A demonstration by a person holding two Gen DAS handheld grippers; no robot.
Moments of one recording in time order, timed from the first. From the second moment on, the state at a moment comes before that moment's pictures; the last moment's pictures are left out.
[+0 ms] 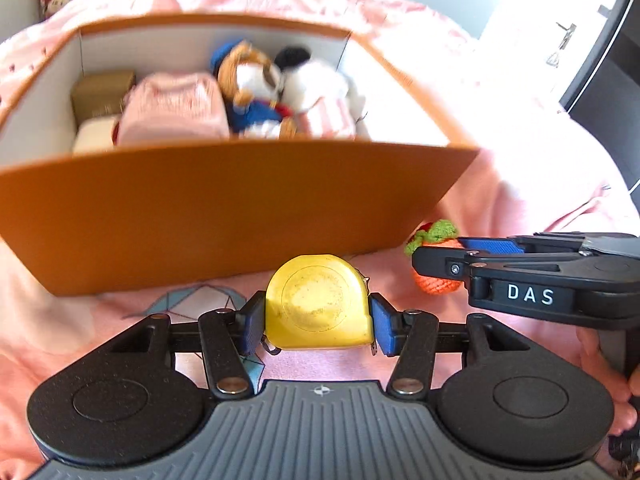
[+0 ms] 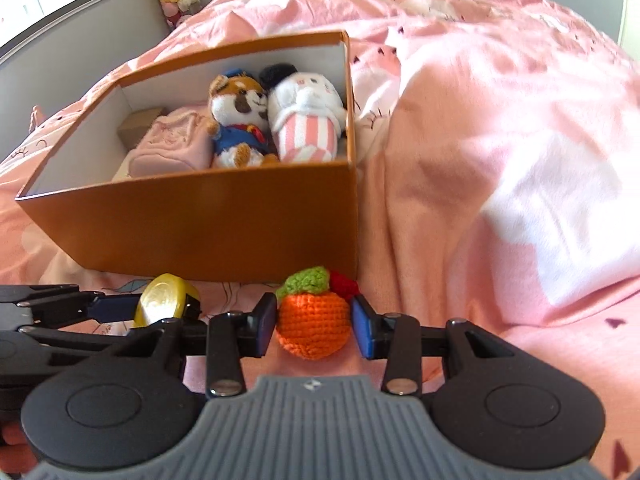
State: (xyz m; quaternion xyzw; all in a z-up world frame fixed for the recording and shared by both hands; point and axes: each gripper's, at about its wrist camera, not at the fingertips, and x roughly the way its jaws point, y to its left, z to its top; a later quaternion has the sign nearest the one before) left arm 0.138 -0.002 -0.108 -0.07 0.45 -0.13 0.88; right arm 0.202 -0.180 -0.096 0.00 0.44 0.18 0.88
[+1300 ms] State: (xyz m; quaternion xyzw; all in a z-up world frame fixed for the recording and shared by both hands) left arm 0.210 0.017 -0.027 -0.11 0.39 -0.11 0.91; right arm 0.280 -0.143 -0.015 -0.16 0.41 0.25 0.86
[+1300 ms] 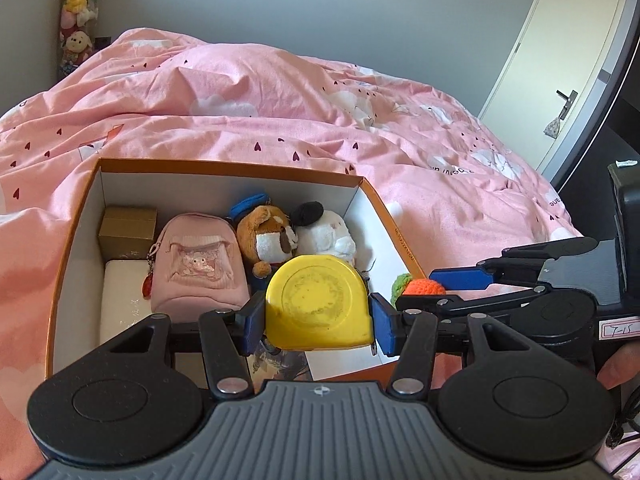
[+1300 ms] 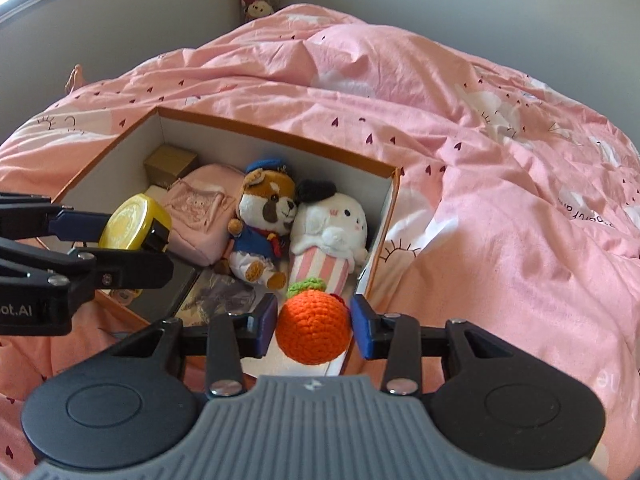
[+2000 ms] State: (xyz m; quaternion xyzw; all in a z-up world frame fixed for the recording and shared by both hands) left arm 0.246 0.025 -0.051 -0.13 0.45 -0.13 0.88; right arm 0.296 -0.148 -0.019 -0.13 0.45 0.26 0.84
